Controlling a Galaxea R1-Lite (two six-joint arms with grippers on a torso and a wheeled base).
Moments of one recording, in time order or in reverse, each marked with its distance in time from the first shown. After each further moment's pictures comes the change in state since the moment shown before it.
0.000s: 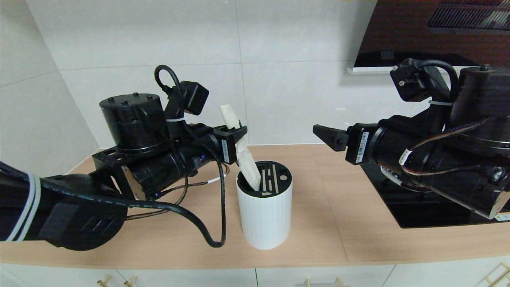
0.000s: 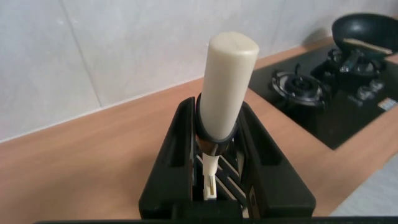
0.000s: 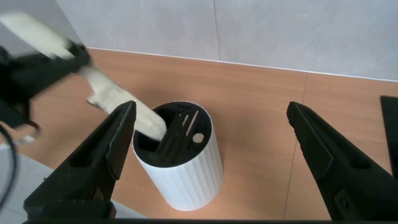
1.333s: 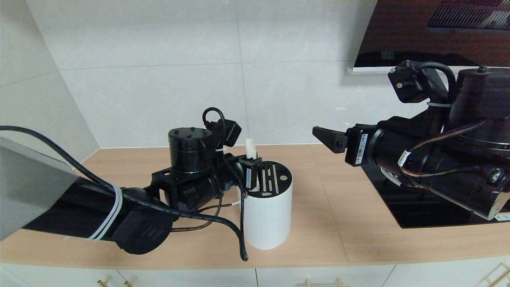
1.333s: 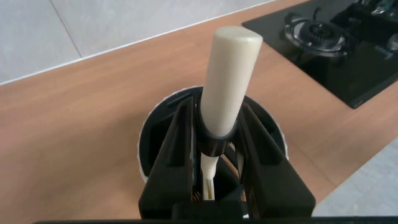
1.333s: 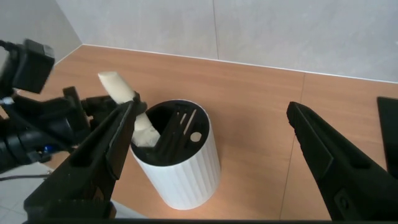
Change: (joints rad) left arm -0.057 0.176 0.001 0.002 0.093 -0.002; right arm 0.000 0.002 0.003 0.000 -0.001 -0.016
